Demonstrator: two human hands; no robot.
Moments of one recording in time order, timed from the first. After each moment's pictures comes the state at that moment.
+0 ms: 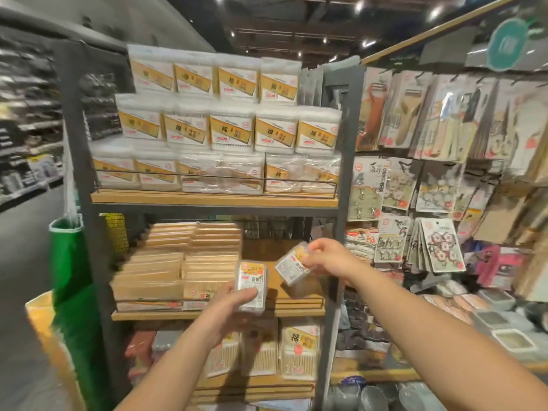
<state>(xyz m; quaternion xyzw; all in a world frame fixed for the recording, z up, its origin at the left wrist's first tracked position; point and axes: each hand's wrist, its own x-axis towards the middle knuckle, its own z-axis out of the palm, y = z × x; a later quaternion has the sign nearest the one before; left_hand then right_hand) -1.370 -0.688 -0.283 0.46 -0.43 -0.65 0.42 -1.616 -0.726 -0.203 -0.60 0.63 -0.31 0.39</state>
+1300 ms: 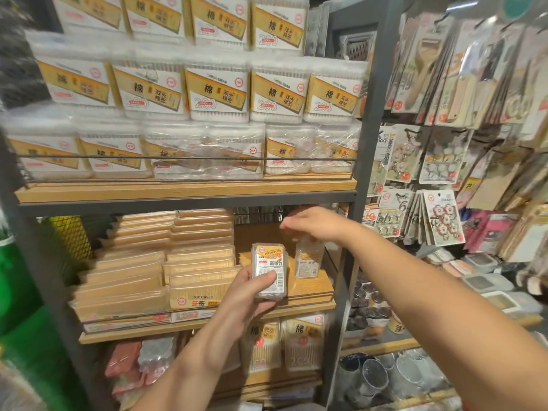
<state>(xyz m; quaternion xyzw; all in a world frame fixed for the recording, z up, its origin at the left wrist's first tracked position) -1.397 -0.745 -0.294 0.42 -0.38 -0.71 0.41 -1.585 -0.796 -0.185 -0.70 0.63 -0.16 0.30</state>
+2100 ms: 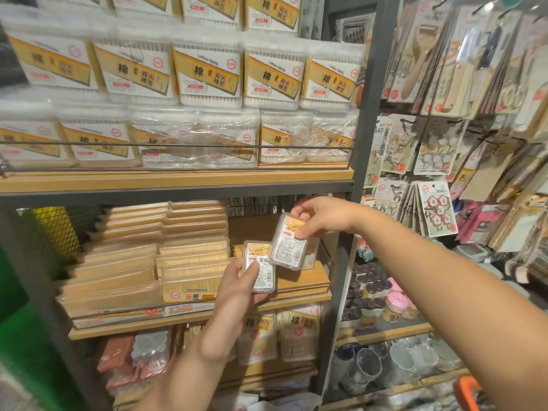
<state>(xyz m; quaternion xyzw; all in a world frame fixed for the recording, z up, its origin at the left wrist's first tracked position) -1.404 -0.742 -0.304 0.50 -0.38 -0.62 0.46 -1.610 -0.801 -0.180 -0.69 0.59 -0.13 0.40</state>
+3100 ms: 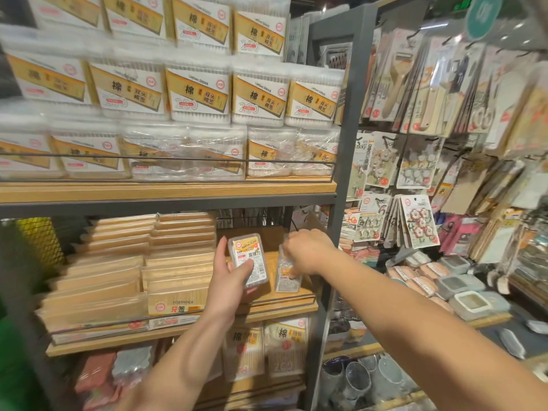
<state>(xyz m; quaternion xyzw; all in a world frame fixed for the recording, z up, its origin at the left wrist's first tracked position) -1.414 -0.751 -0.281 0.43 -0.43 -0.60 0.52 -1.589 -0.787 -0.225 -0.77 0.61 0.15 -0.07</state>
